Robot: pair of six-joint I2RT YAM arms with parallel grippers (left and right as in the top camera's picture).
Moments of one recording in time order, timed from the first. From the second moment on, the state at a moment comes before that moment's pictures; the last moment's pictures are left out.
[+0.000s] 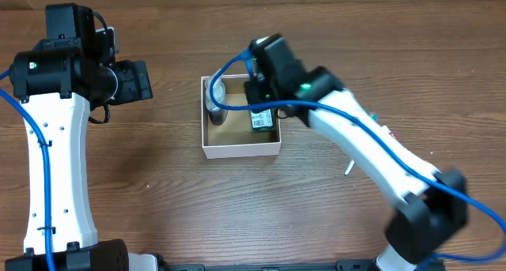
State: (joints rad) left arm 0.10 1.60 1.80 -1.36 0.07 -0.14; right arm 0.62 1.85 1.61 -0.77 0.01 0.25
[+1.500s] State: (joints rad) left arm 0.10 1.60 1.79 -1.37 0.07 -0.14; right arm 0.04 1.65 1.03 -0.76 -0.01 0.54
